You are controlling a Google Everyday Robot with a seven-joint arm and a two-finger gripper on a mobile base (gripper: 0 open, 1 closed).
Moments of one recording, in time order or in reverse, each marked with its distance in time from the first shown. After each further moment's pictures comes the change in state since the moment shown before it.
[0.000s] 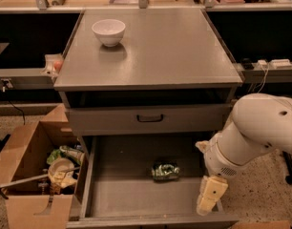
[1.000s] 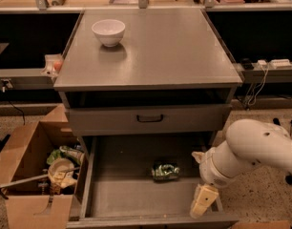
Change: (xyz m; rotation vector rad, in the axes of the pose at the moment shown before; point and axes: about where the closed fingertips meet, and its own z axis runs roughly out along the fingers) arm 0.025 -0.014 0.070 0.008 -0.055 0.023
